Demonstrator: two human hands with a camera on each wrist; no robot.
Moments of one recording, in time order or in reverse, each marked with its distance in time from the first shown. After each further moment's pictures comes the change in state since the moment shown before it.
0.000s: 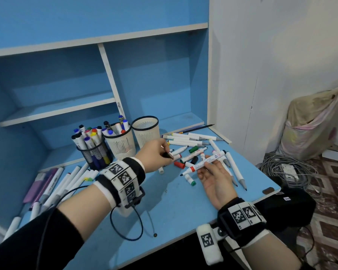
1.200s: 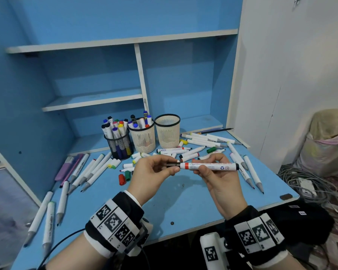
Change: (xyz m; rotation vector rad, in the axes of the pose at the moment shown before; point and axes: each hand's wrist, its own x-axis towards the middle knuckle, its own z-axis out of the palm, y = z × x) left_hand -0.112 -0.006 0.001 -0.555 0.359 0.062; right_hand -0.049 0.008 0.047 -0.248 -0.336 -0.166
